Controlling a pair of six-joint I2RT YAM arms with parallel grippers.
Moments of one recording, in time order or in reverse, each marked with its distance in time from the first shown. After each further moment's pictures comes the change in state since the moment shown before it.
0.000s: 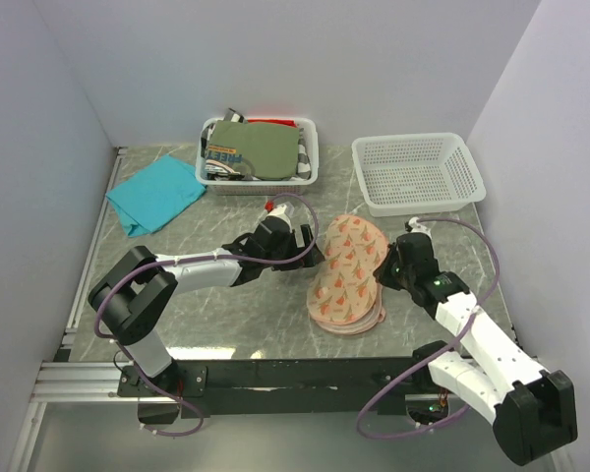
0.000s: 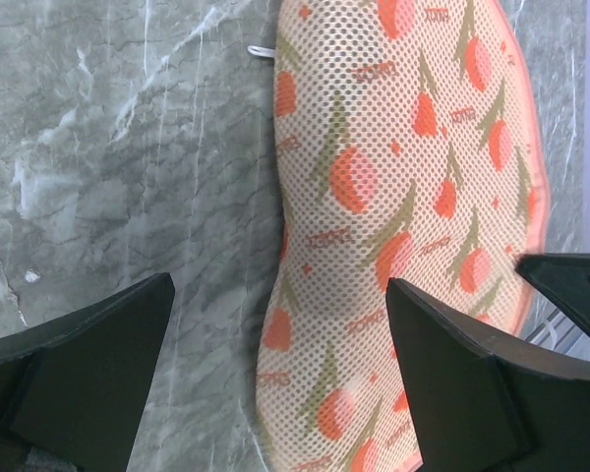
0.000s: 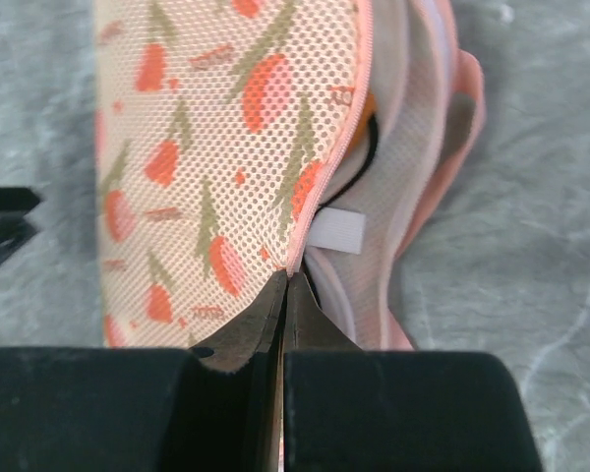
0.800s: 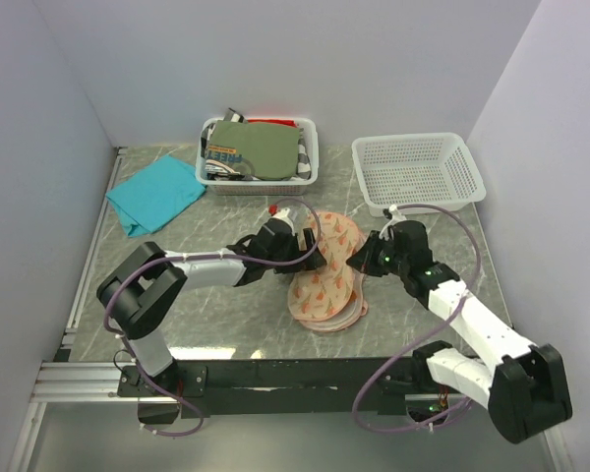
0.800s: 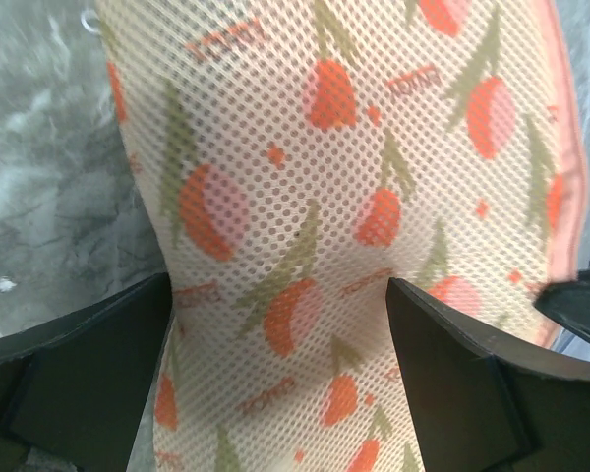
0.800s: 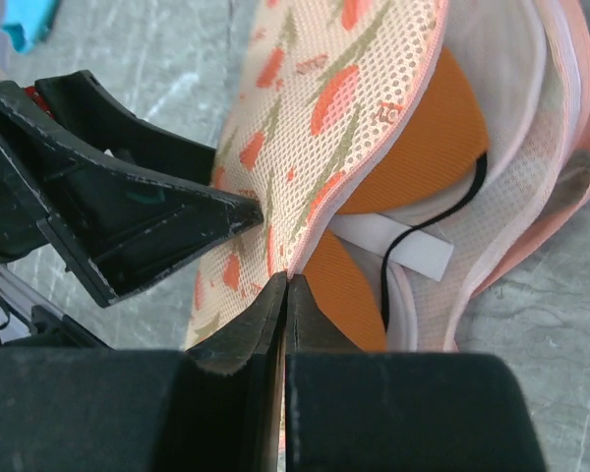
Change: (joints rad) left arm 0.000 0.061 0.000 0.033 0.044 -0.002; right arm 0.000 0.151 0.016 0.276 -0.351 -0.039
